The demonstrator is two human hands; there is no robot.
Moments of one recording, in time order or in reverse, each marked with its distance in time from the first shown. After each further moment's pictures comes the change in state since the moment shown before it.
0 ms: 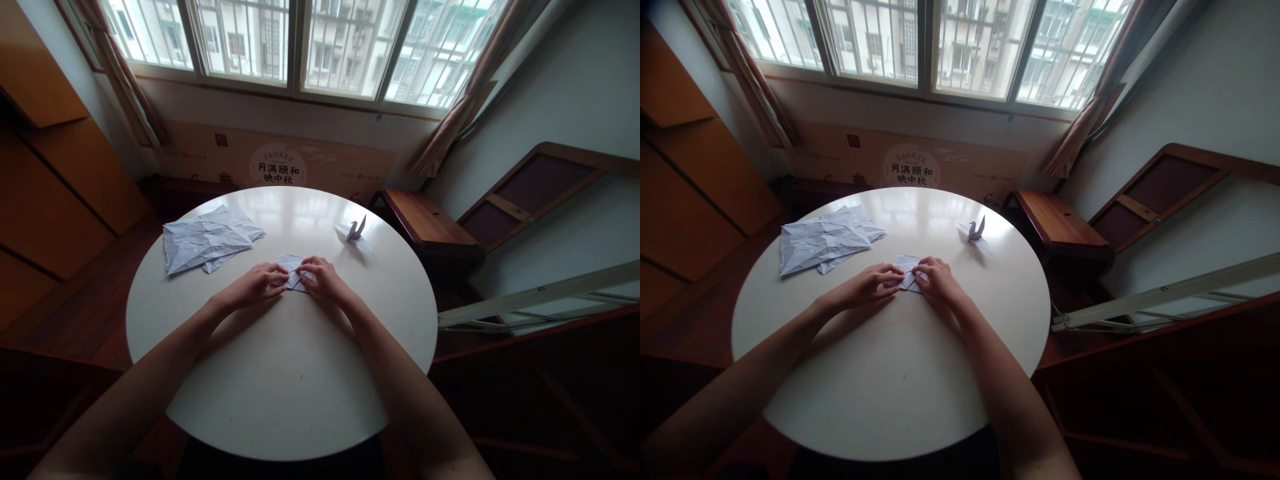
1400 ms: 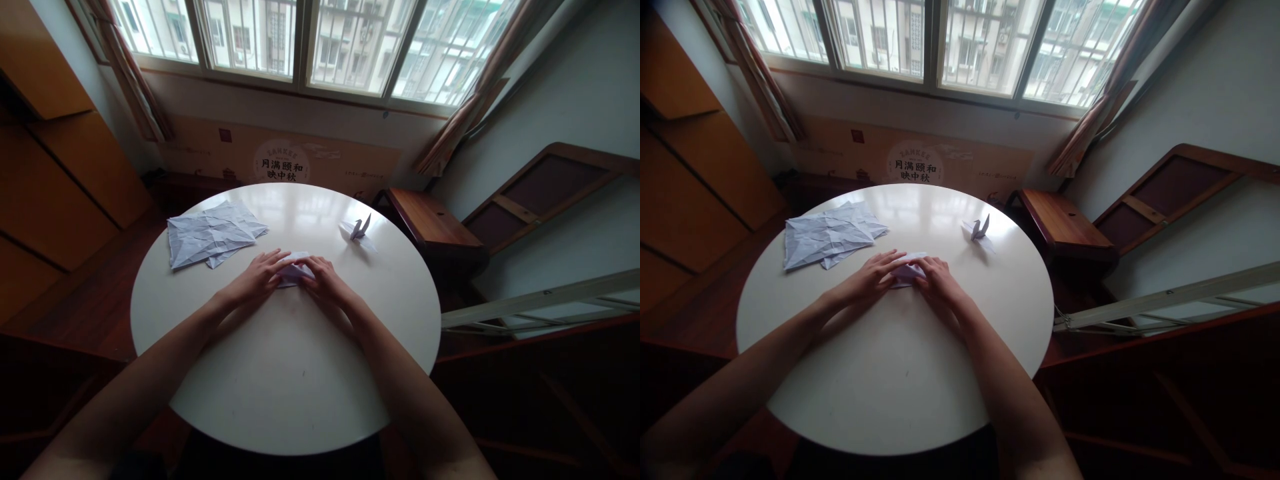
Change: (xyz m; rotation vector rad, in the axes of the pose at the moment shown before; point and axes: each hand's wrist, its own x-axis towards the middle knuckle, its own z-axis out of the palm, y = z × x) left_hand 0.000 -0.009 0.010 0.147 -0.006 -0.147; right_hand -0.001 -0.001 0.005 0.009 -0.016 -0.104
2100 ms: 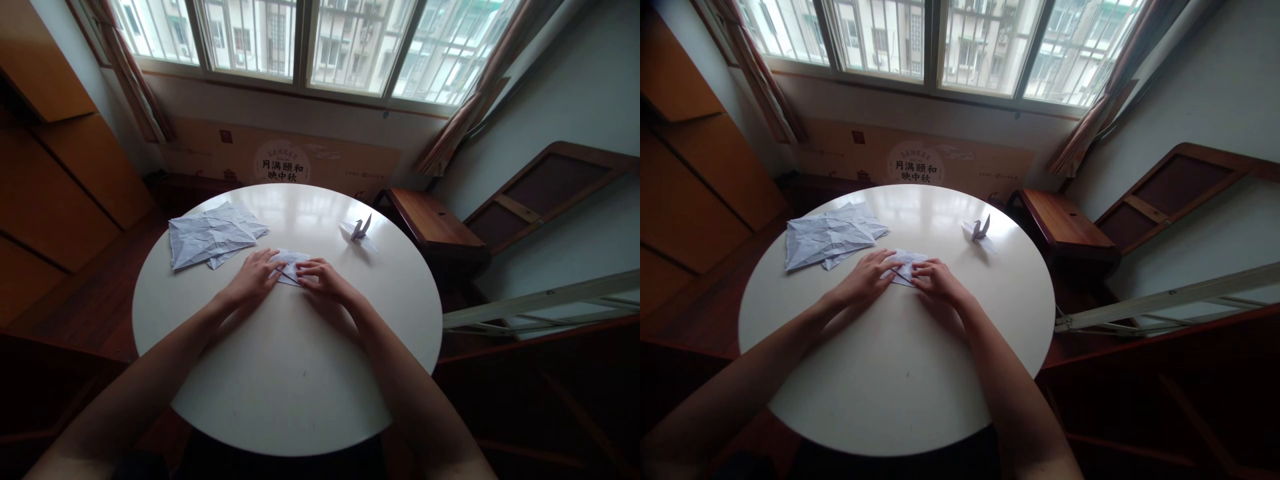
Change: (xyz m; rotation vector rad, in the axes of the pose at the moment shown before) left_hand -0.003 -0.002 0.000 0.137 0.074 -0.131; right_hand 0.002 0.008 0.000 0.153 -0.009 -0.030
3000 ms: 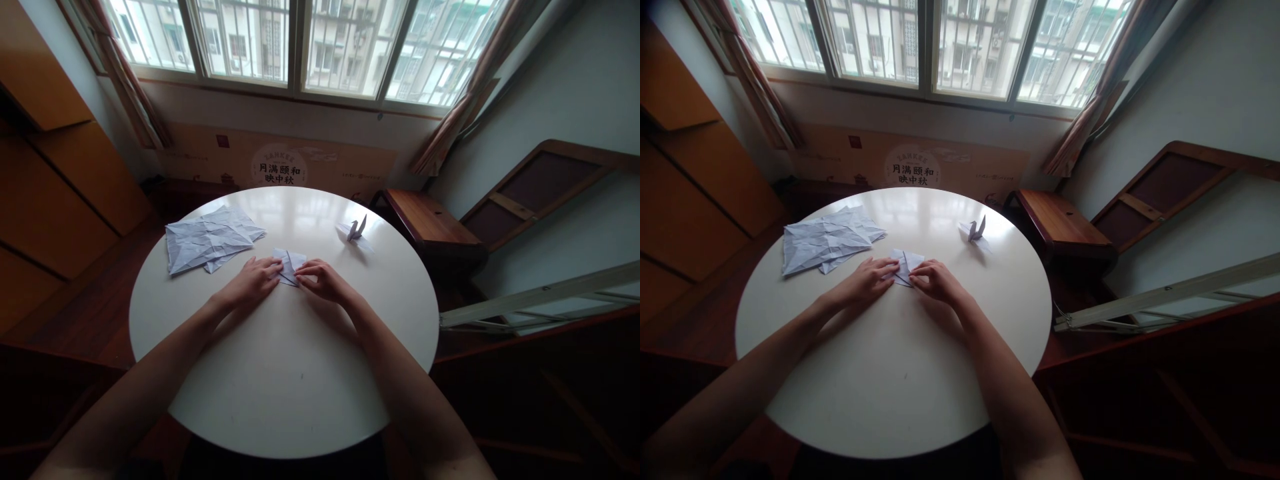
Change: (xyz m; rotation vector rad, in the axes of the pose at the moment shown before) left_hand 0.001 -0.005 -0.003 -0.081 -0.139 0.063; right_hand -0.002 -0.015 -0.013 -0.052 -0.034 0.022
